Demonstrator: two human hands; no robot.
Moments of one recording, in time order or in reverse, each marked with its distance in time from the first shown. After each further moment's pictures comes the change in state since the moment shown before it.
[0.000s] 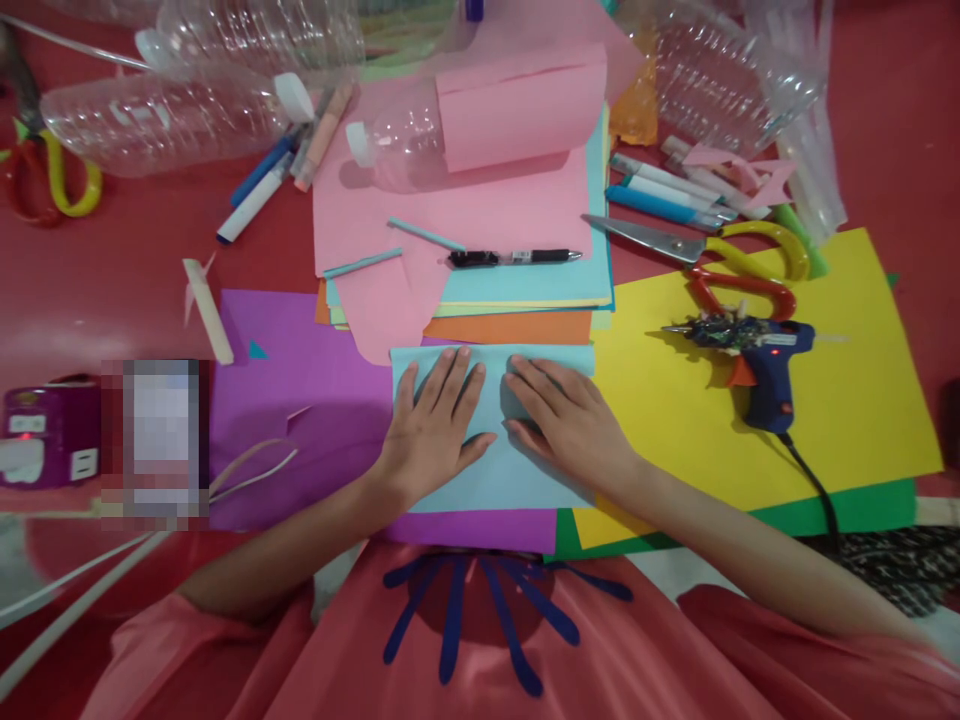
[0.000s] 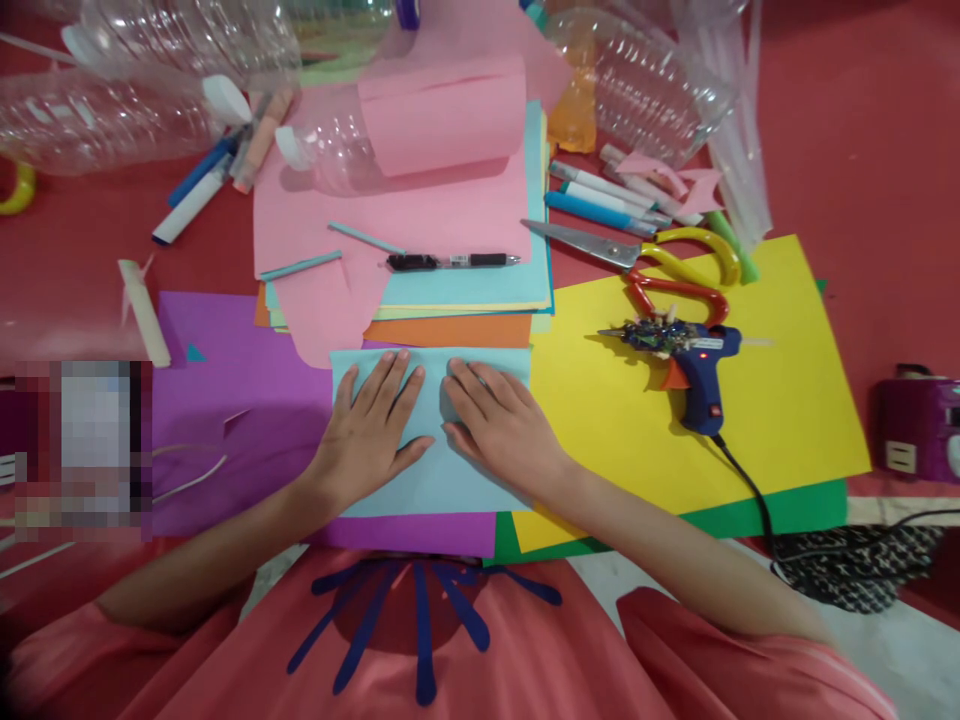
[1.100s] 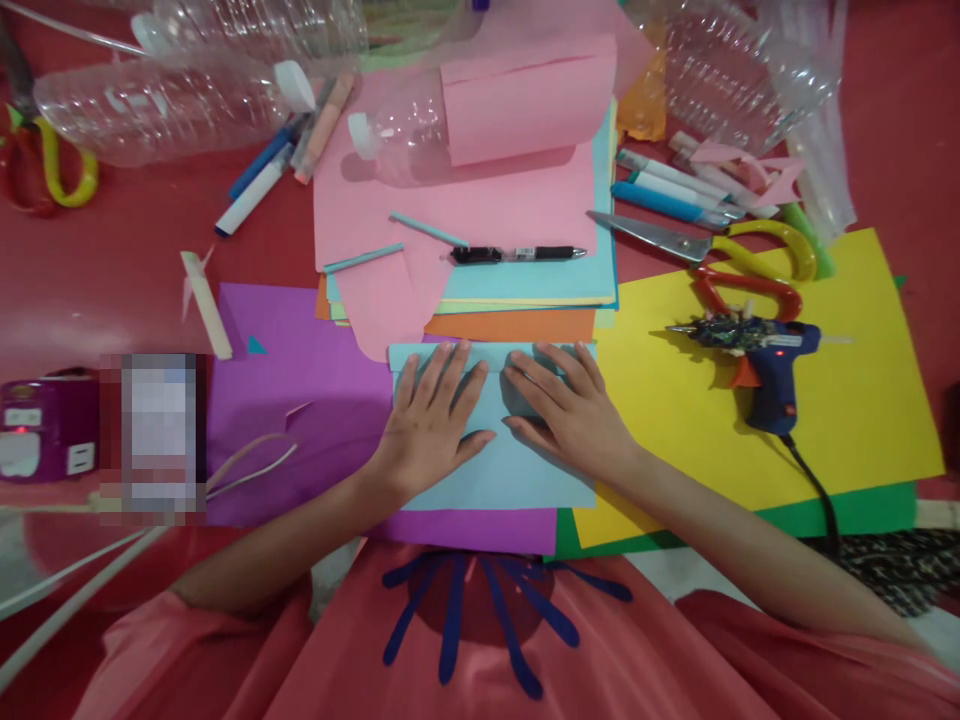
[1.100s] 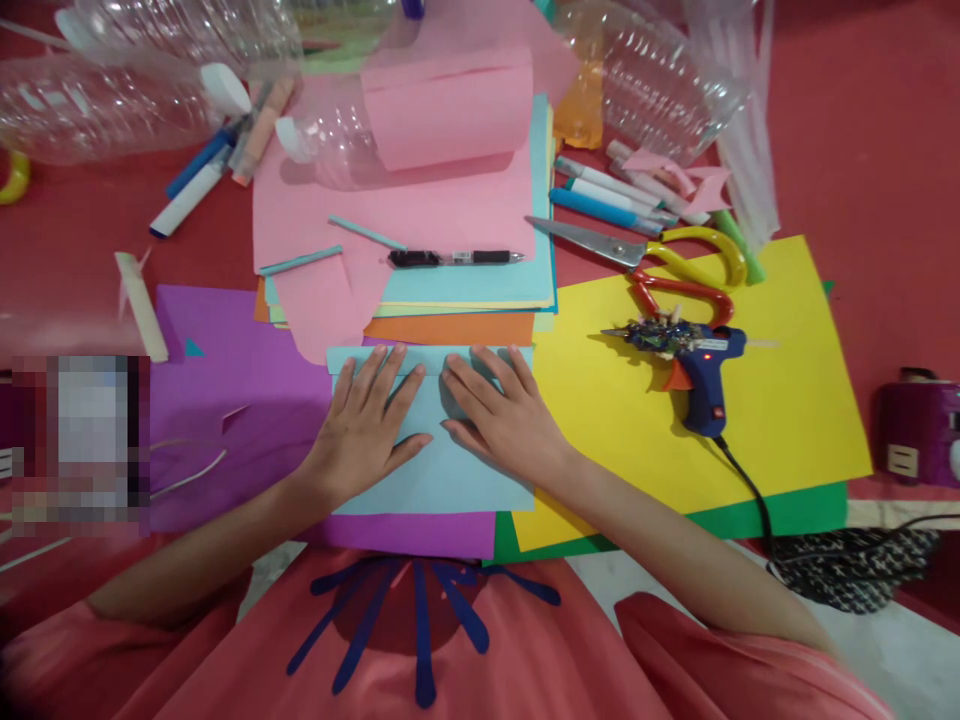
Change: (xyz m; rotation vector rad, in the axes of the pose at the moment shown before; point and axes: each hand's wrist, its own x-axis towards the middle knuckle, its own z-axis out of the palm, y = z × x) left_hand -0.002 -0.006 0.001 -0.003 0.070 0.023; right_hand 0.000 0.011 0.007 -0.026 0.044 -0.025
